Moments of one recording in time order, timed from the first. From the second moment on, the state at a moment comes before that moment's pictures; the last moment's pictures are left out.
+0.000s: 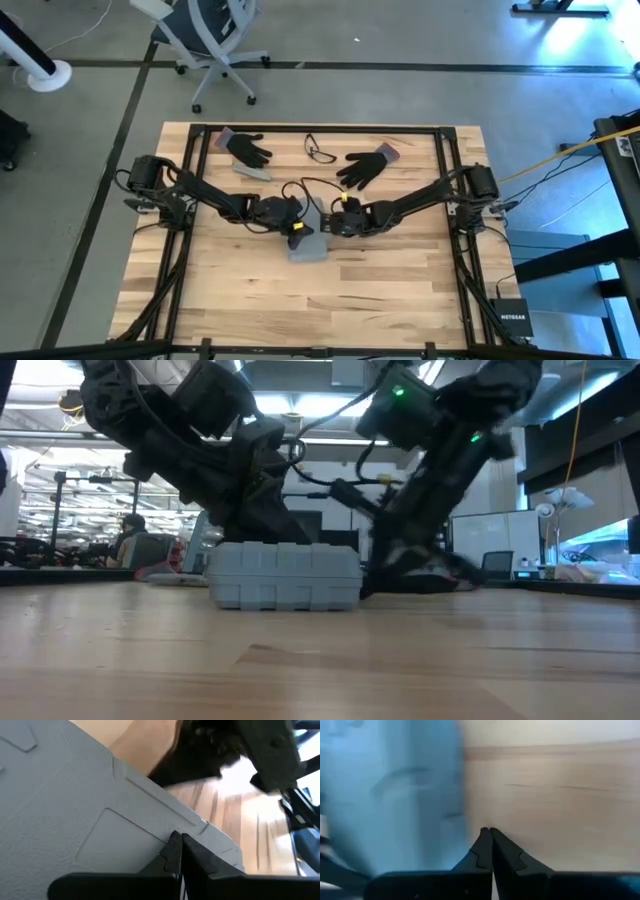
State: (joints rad) left arm -0.05 1.76 0.62 0.50 0.01 -0.74; right arm 0.13 1.89 0.99 -0.12 0.21 1.65
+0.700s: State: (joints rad) left arm 0.03 1.34 0.61 -0.21 -0.14 -0.73; right arm 0.10 1.75 0.98 -0.16 0.12 1.13
